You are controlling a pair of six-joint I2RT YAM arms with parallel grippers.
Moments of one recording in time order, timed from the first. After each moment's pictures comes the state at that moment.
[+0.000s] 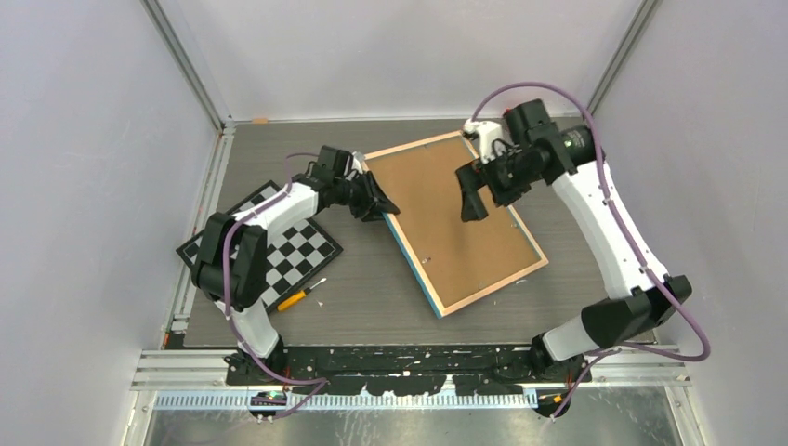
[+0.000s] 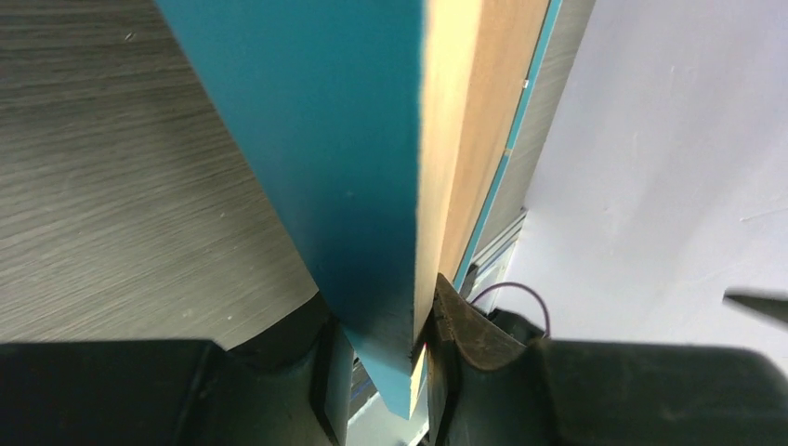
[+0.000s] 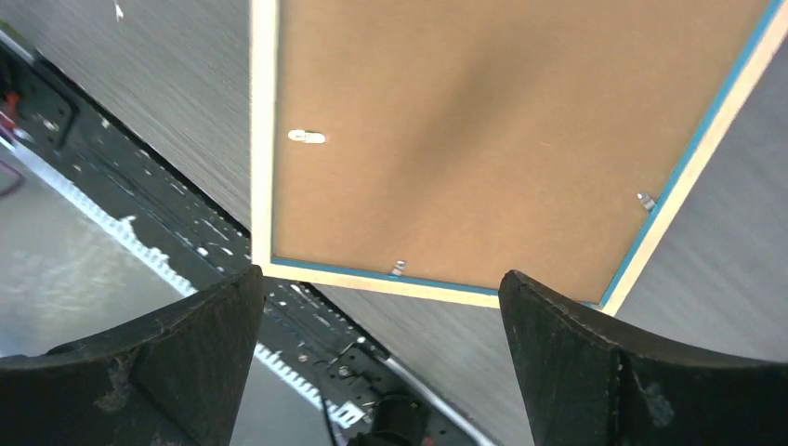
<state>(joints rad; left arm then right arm) -0.40 1.75 1.23 -0.30 0.61 -0.90 0.46 1.45 1.75 -1.31 -0.27 -0.17</state>
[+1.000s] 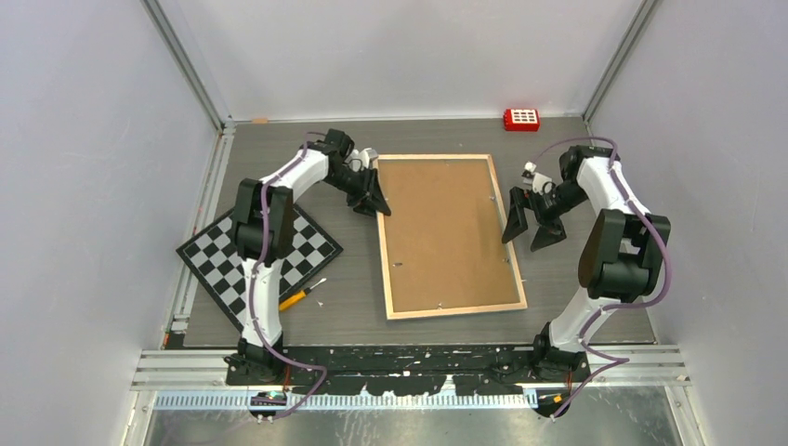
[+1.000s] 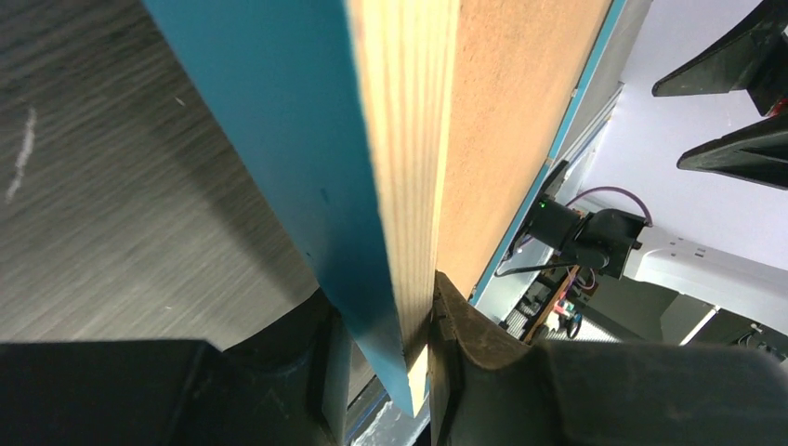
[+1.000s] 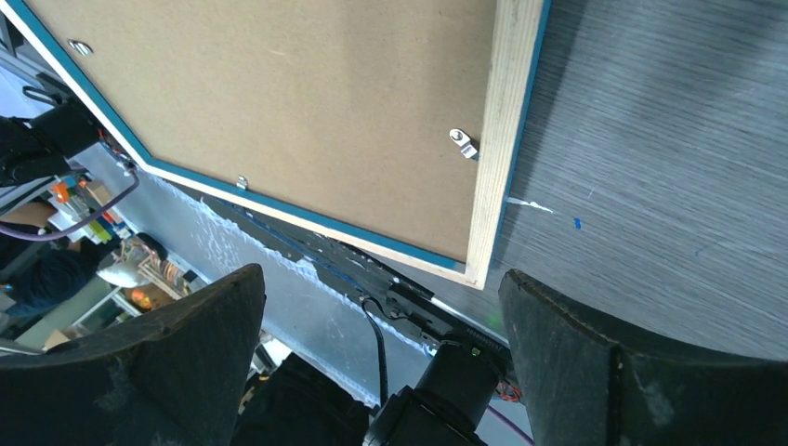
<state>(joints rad) -0.30 2.15 1.68 -0.79 0.83 -0.31 -0.17 1.74 1.39 -1.34 -0.55 -0.28</state>
